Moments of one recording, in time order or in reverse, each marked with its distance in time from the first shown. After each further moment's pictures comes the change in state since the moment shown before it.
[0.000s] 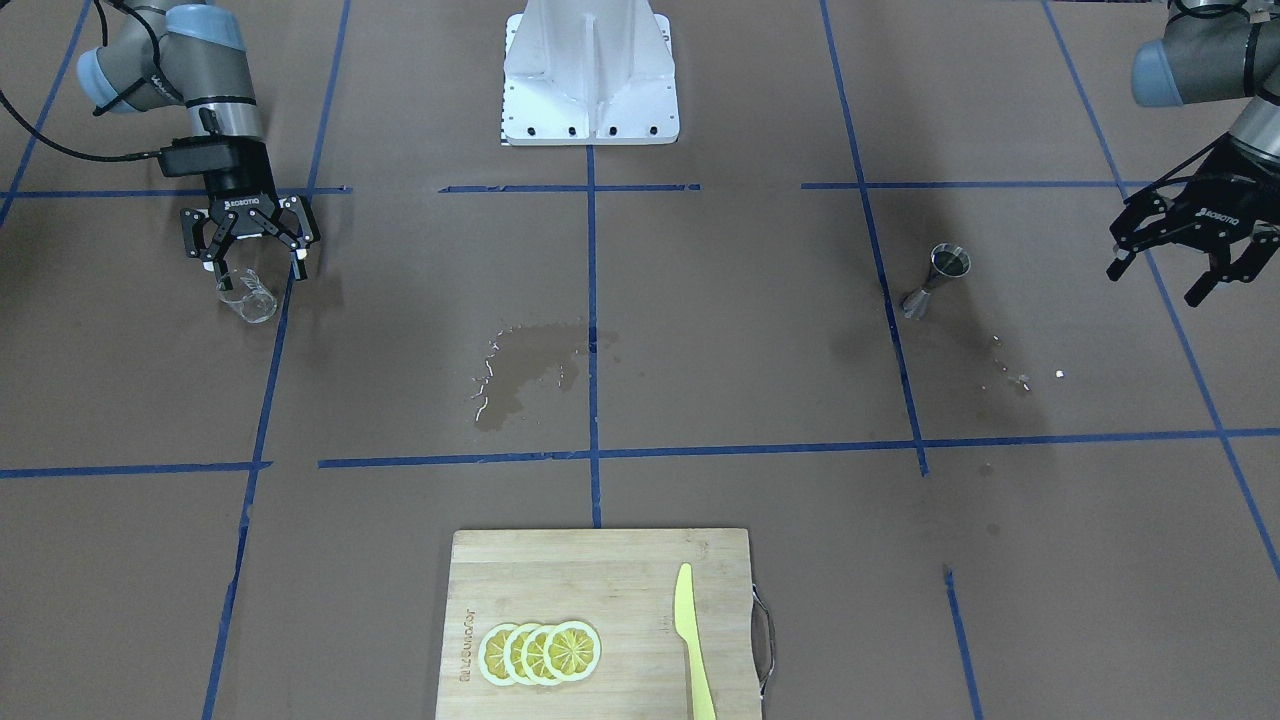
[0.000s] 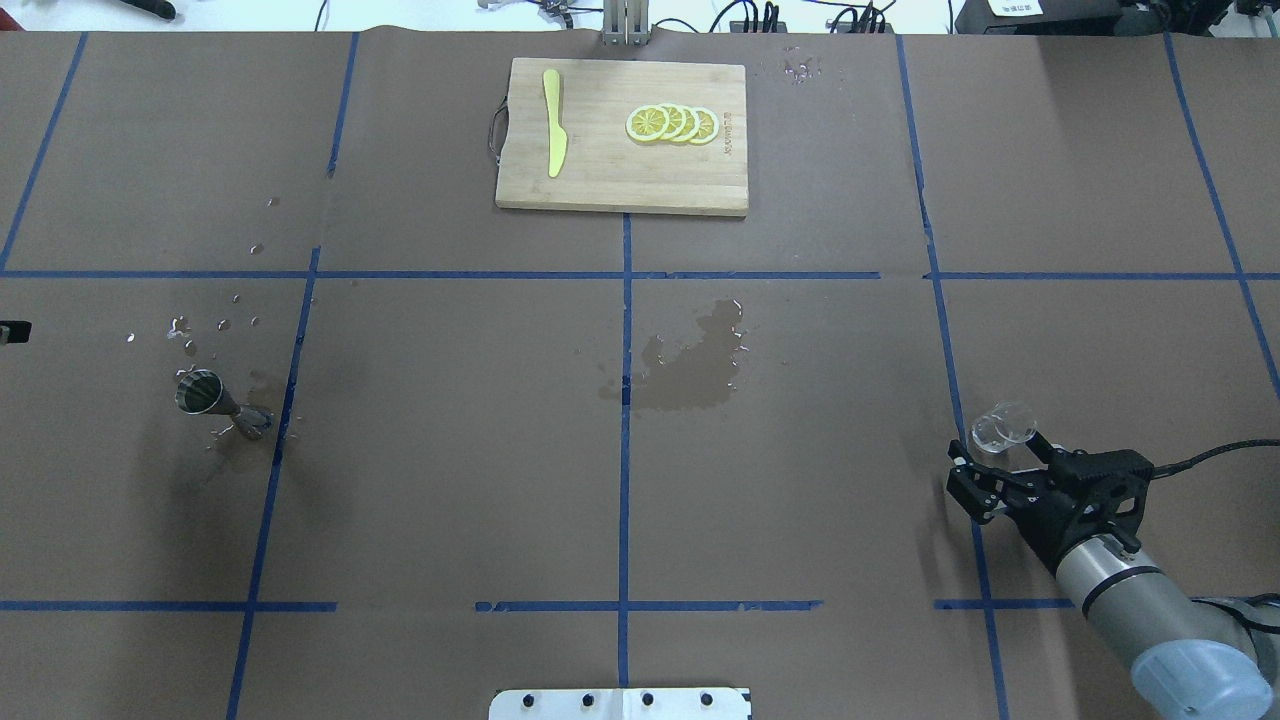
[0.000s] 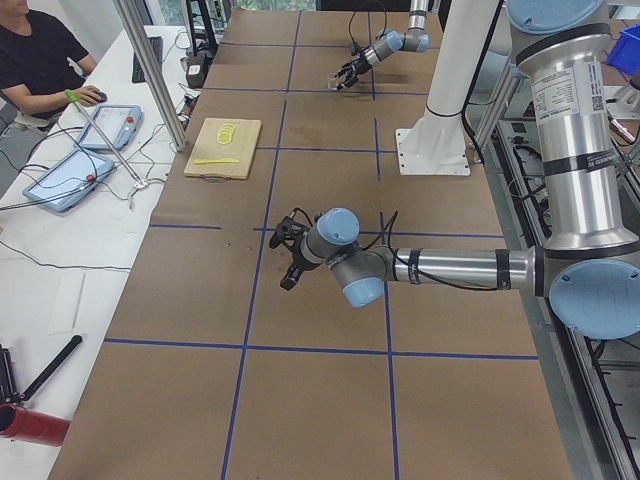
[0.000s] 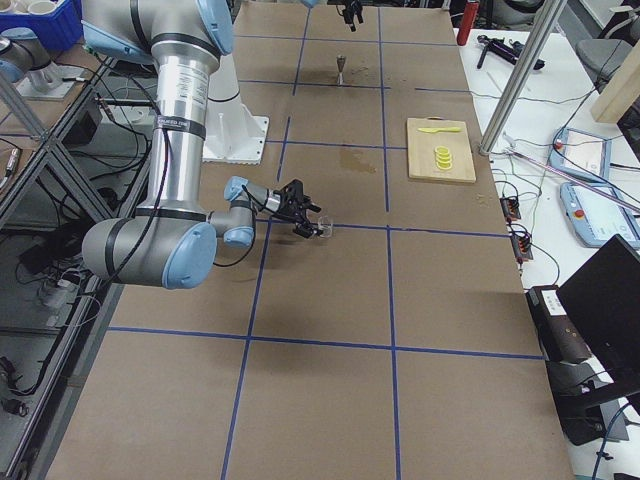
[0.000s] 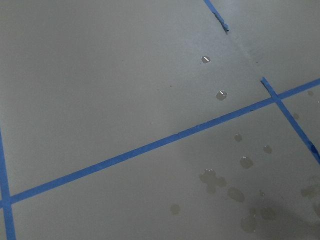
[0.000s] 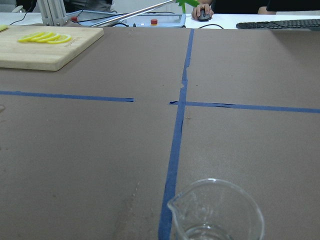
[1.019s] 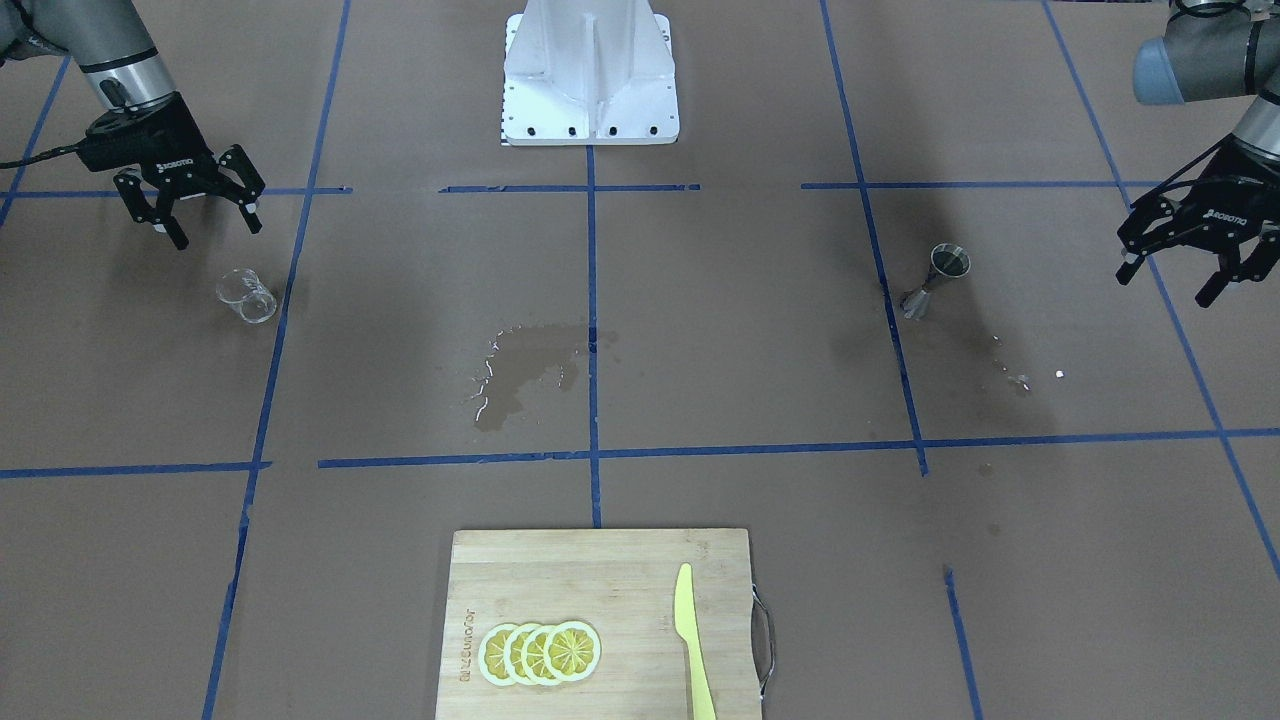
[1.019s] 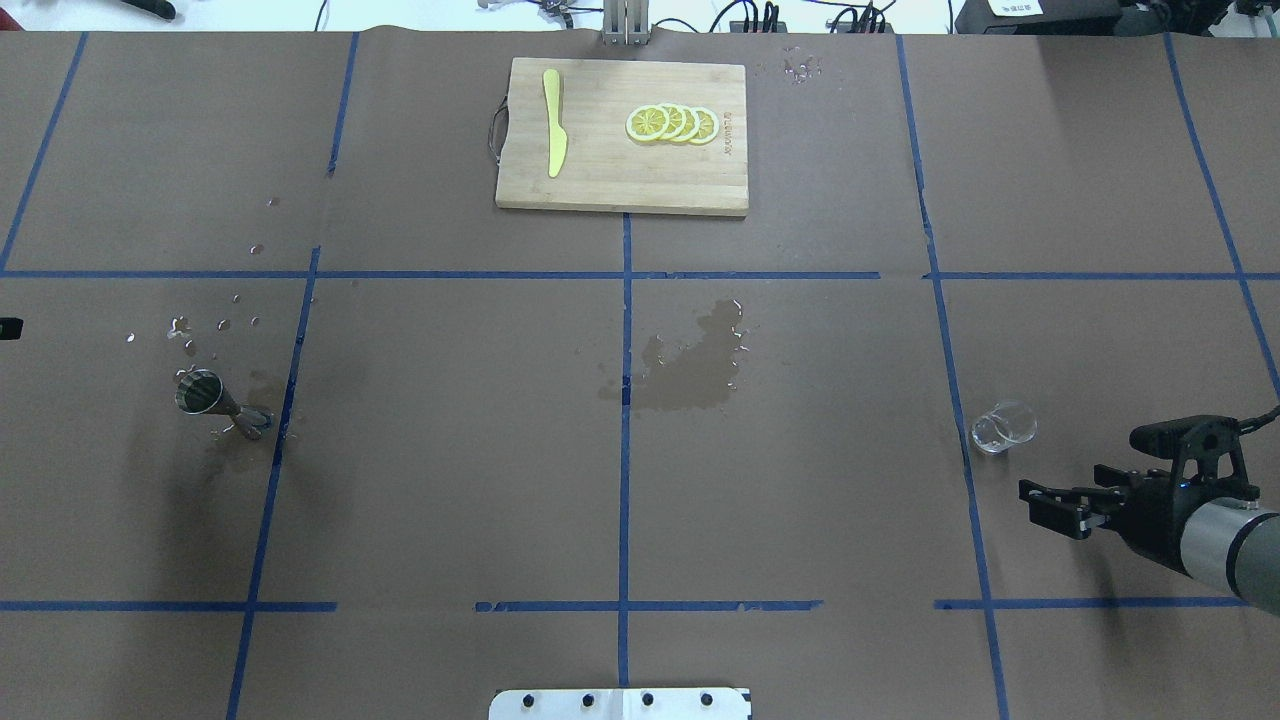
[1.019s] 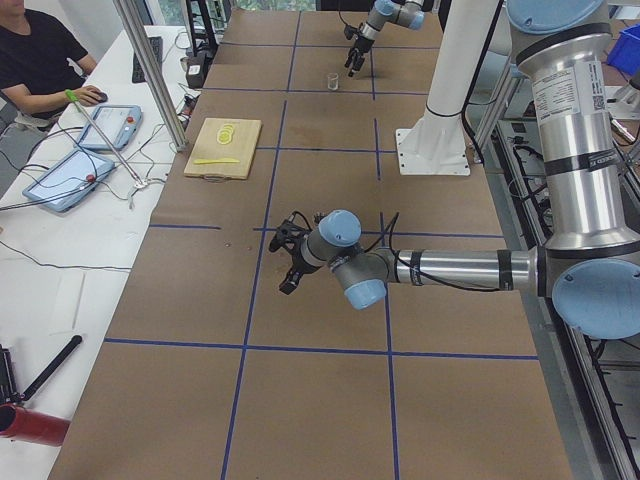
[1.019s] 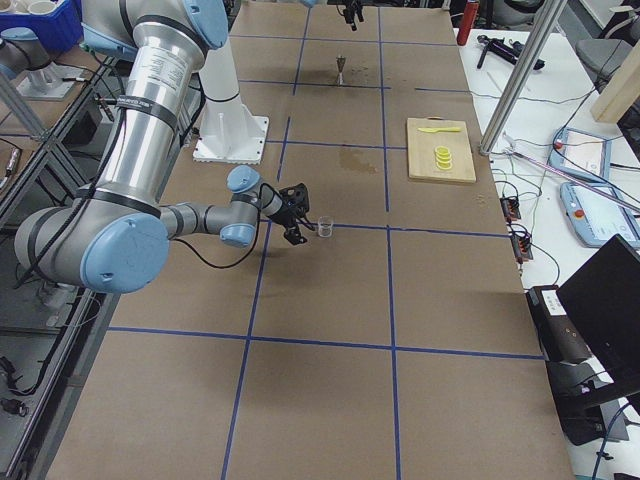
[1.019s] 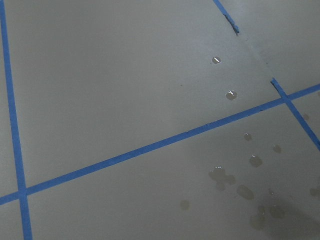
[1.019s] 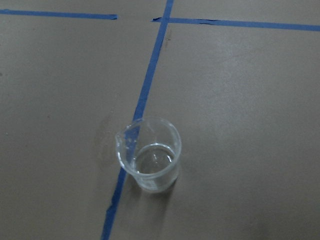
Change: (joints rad) left arm 0.001 0.004 0.010 0.000 0.037 -0.006; right arm 0.250 -0.172 0.154 -0.008 0.644 -0.131
